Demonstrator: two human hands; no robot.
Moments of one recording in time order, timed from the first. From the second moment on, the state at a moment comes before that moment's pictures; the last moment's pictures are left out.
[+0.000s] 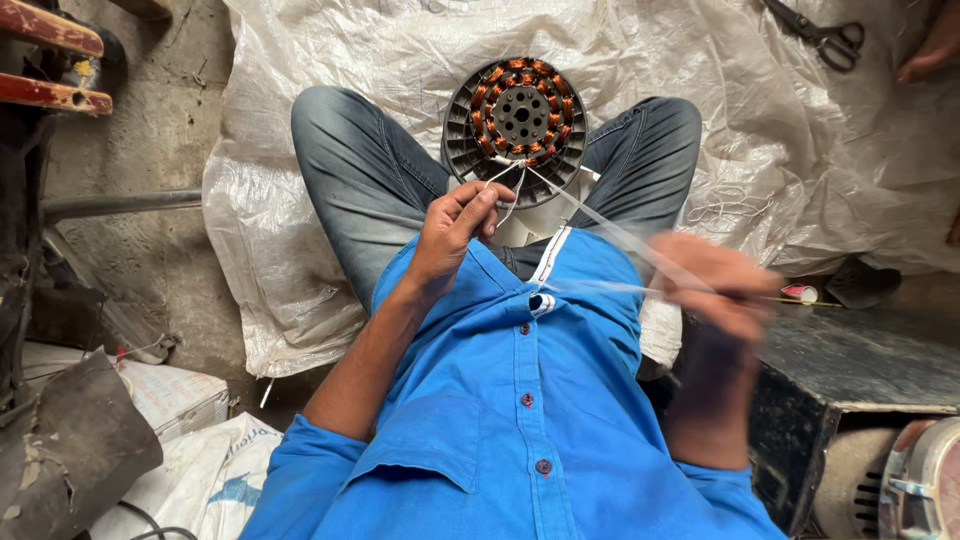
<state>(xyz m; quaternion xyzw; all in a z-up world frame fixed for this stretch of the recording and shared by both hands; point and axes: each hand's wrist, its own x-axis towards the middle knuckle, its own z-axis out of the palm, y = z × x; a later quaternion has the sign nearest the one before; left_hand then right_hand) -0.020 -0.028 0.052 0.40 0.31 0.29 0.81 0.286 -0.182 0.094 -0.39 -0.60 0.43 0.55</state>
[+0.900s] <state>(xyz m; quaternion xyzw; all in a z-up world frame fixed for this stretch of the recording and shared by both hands) 0.004 0.000 0.066 0.30 0.26 0.31 0.86 0.187 -0.083 0.044 -0.59 -0.71 0.08 0.37</state>
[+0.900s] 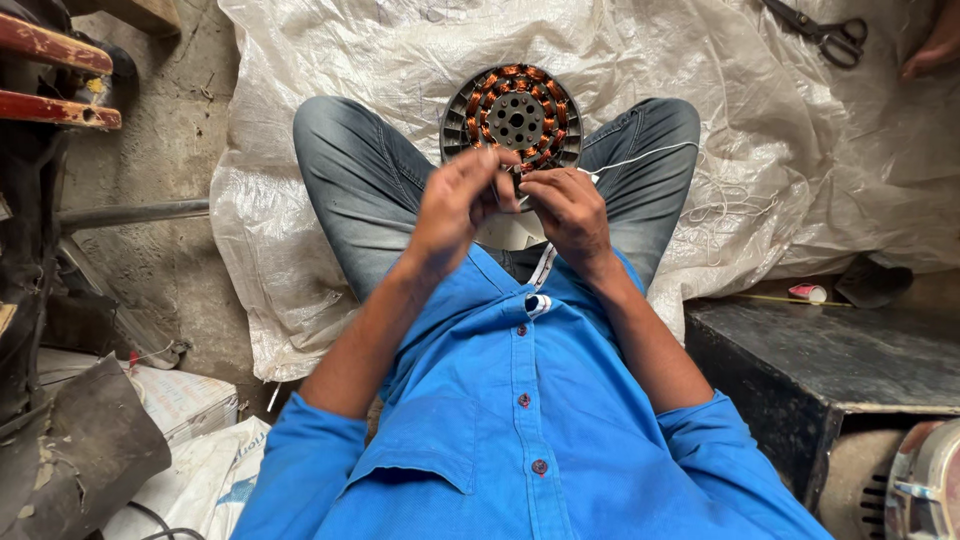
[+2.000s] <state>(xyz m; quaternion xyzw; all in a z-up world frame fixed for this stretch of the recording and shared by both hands) 0.012 0.011 0.022 0.84 0.33 0.36 0.23 0.191 -0.084 0.031 -0.60 -0.62 0.21 0.46</state>
